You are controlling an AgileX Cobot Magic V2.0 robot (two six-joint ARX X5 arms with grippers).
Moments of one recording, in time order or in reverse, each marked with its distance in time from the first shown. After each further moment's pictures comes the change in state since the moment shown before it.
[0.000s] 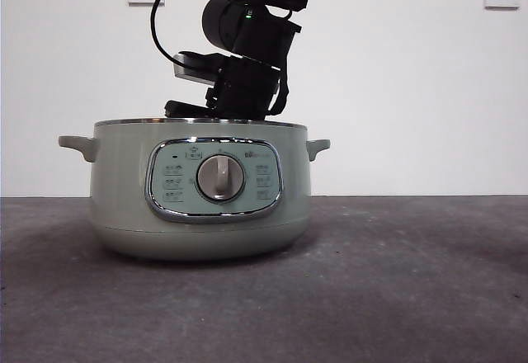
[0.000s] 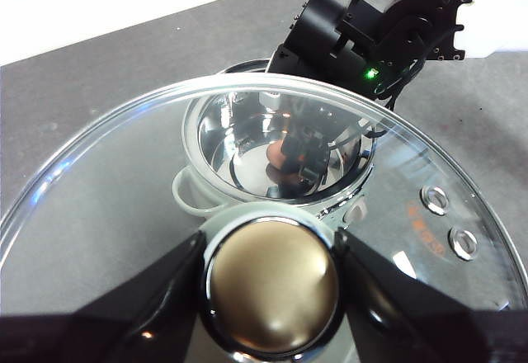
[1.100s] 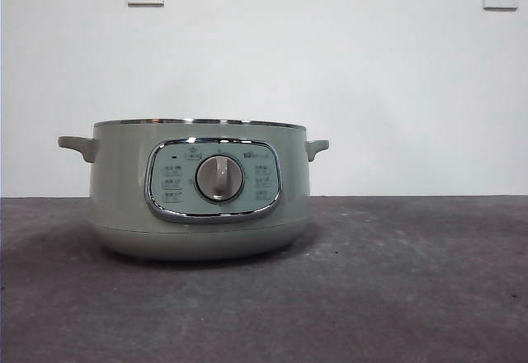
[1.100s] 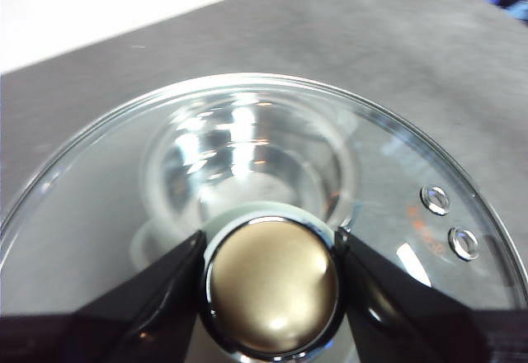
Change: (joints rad) left arm -0.025 0.187 0.000 0.171 0.078 0.011; right arm -0.050 -0.432 0.455 -0.497 -0.034 0.043
